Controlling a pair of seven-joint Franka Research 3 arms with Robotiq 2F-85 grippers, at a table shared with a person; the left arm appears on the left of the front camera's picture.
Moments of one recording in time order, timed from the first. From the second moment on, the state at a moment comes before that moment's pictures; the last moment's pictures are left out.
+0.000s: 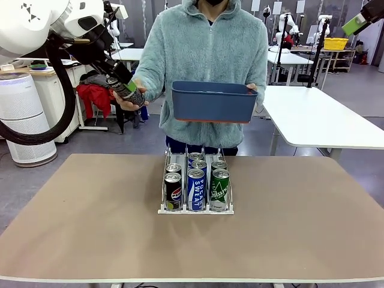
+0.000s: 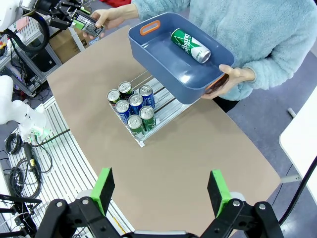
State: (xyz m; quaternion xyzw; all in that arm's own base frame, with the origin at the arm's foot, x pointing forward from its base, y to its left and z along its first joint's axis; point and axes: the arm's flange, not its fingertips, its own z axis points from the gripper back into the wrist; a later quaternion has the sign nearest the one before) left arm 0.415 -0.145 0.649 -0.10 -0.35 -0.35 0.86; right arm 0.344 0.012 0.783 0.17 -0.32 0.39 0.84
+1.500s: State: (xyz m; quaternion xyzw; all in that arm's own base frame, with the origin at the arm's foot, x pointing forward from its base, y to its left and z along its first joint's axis) left arm 0.410 -0.147 0.652 -0.10 -0.34 -0.36 0.86; right arm 0.344 0.012 0.783 0.17 -0.32 0.39 0.84
